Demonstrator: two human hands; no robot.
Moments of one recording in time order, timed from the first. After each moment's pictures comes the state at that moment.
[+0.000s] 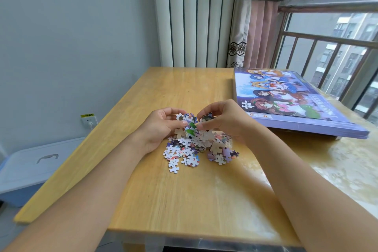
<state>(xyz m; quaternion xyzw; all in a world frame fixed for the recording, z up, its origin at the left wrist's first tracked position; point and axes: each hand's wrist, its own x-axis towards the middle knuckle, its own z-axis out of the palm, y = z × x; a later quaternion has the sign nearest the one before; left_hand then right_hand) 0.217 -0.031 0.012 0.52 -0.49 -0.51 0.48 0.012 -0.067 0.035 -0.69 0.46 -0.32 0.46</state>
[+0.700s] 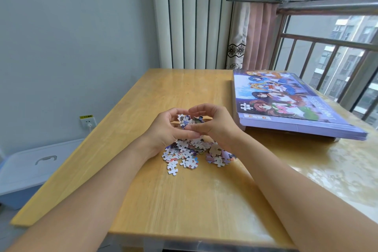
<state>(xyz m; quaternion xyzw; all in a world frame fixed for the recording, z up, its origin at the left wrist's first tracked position) 0.208 -0.030 0.007 0.53 -0.57 -0.44 0.45 0.035 -0.062 0.015 -0.65 0.43 -0.41 0.47</state>
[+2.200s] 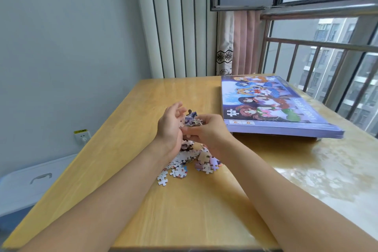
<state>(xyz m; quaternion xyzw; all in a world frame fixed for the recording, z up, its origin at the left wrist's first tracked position) 0.138 -0.044 0.038 0.45 -0.32 -0.50 0.66 0.029 -0.050 0.028 -0.50 0.44 -0.46 0.59</state>
